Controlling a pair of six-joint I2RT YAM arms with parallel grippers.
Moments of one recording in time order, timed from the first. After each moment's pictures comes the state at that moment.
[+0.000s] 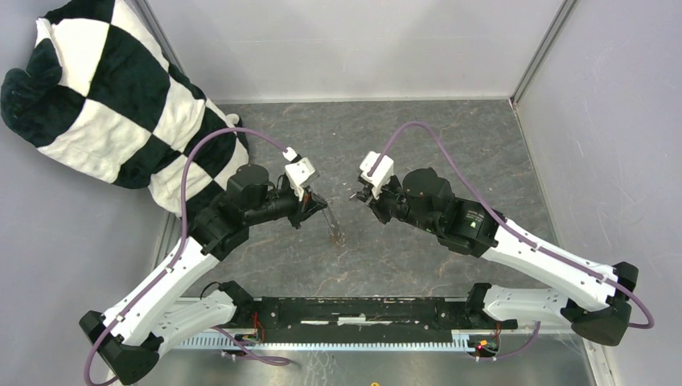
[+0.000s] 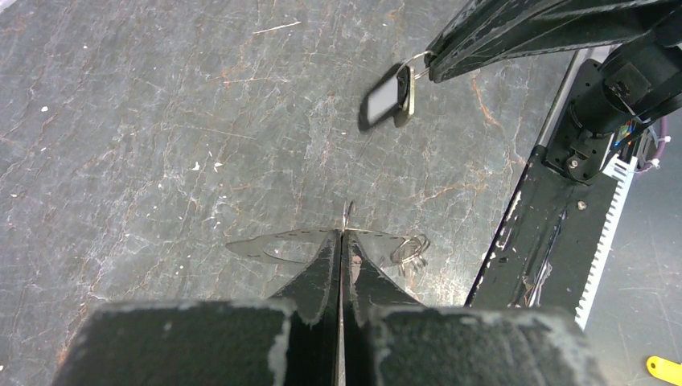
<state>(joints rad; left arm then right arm) -0.67 0.87 0.94 -0.45 0.36 0.07 1.05 1.08 1.13 -0.35 0.12 -0.11</state>
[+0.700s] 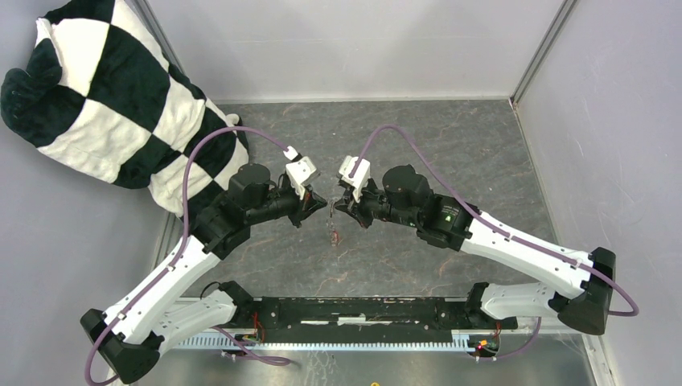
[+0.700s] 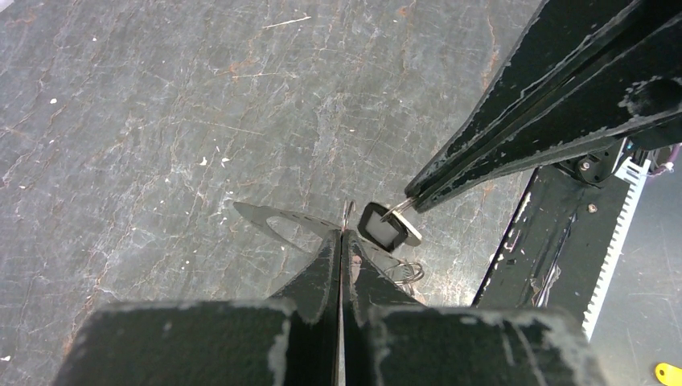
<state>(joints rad) -0.67 0.88 0.94 -0.45 0.34 0.07 1.05 1.20 1.13 -0.26 -0.08 -0.08</state>
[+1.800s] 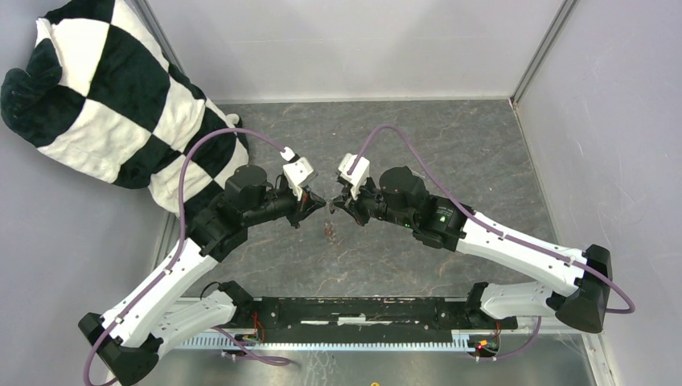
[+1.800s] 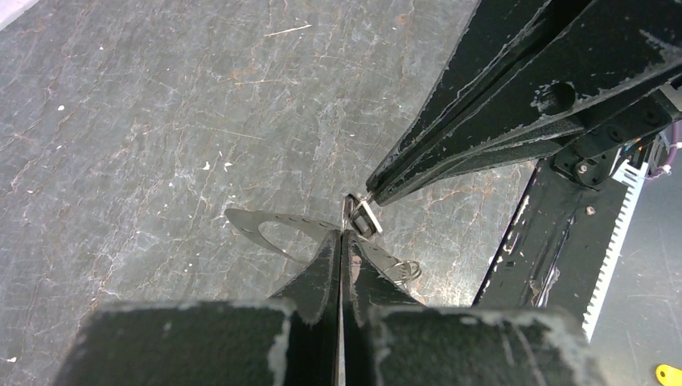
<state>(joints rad) -0.67 0.86 0.94 -0.45 0.34 0.07 1.05 1.22 1.09 -0.18 -0.02 -0.05</state>
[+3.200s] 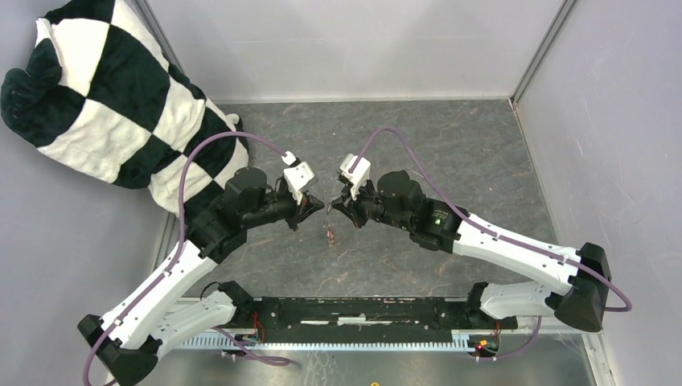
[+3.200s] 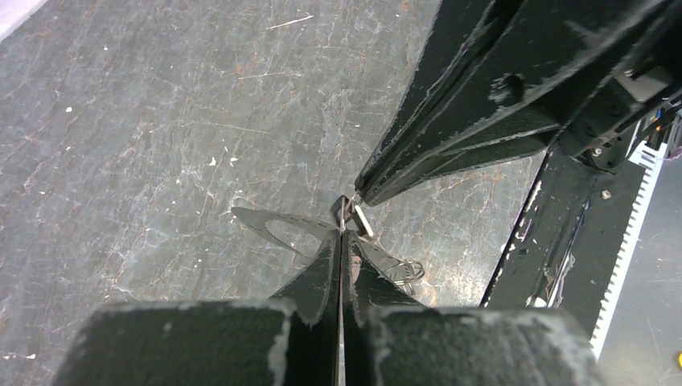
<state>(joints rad) -0.67 0.85 0.93 -0.46 0.34 0.12 1.05 1.23 1.05 -0.11 -0.01 0.03</state>
